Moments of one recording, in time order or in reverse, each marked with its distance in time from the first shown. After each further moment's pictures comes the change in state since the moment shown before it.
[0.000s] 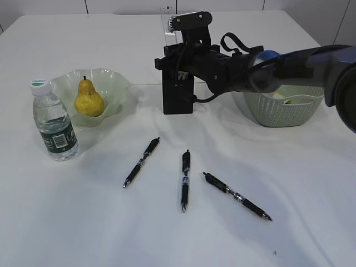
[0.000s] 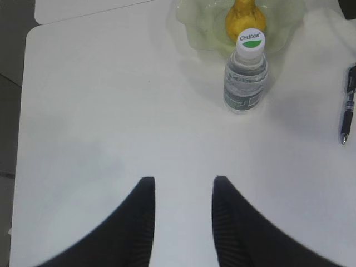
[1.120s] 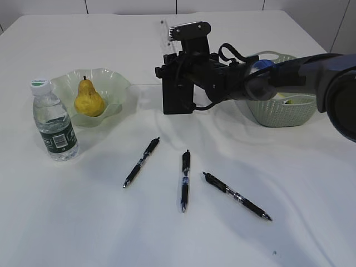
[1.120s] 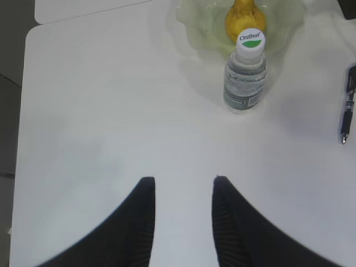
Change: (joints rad) left arm 0.000 0.000 0.000 0.000 0.000 0.000; right arm 0.000 0.039 0.000 0.000 -0.023 0.002
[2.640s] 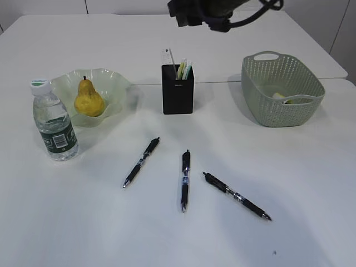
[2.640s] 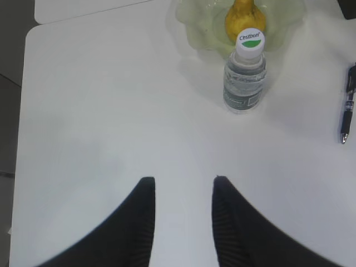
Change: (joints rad) left arm 0.000 0.000 0.000 0.000 0.000 0.000; right arm 0.000 -0.456 0.000 -0.002 0.843 0.000
